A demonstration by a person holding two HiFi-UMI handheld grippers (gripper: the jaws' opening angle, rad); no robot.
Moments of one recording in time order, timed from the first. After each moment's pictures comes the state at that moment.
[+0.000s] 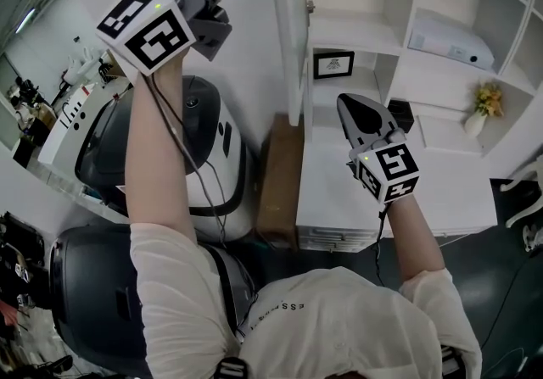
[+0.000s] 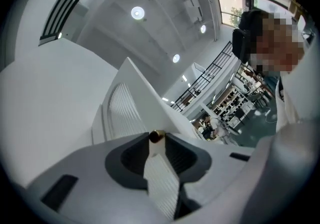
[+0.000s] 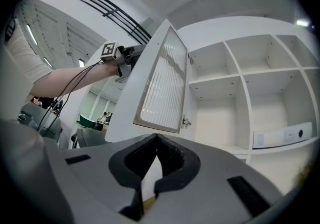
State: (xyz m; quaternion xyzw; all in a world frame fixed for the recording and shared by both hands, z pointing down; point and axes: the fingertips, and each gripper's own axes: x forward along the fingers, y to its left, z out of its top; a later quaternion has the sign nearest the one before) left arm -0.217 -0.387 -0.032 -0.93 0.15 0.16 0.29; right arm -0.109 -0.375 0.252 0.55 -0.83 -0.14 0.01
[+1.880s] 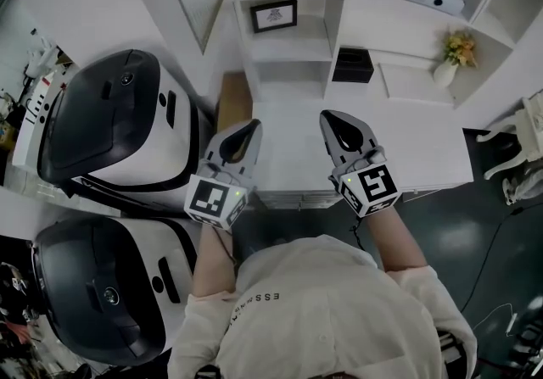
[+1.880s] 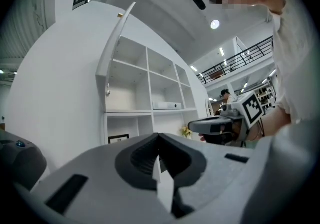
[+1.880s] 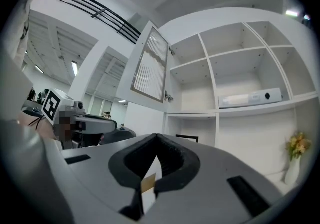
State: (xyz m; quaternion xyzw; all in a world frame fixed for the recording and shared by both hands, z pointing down) left arm -0.127 -0.329 0.375 -0.95 0.30 0.00 0.09; right arm -0.009 -0.309 0.372 0.57 -0.82 -0.08 0.00
